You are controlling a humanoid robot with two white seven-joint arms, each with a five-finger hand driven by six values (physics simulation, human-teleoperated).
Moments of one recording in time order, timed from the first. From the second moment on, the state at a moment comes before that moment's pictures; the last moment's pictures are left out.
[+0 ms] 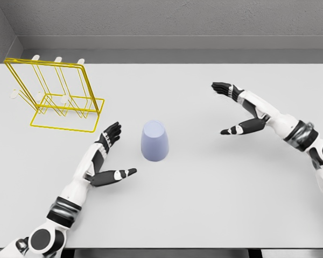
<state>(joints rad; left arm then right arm) 0.08 0.50 -0.60 -1.73 0.36 -0.32 0.23 -0.44 -0.56 0.45 -1.14 -0.44 -0.58 0.61</state>
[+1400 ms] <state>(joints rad) -0.03 0.29 -0.62 -1.60 0.29 -0.25 0.22 -0.44 -0.69 0.50 -0.97 -0.51 -0.61 0.61</state>
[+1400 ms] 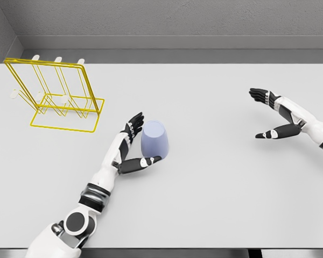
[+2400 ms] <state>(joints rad) -0.06 0.21 -0.62 -1.53 0.27 -0.25 0.22 -0.45 -0.66 0.50 -0.93 -0.51 -0.61 0.61</state>
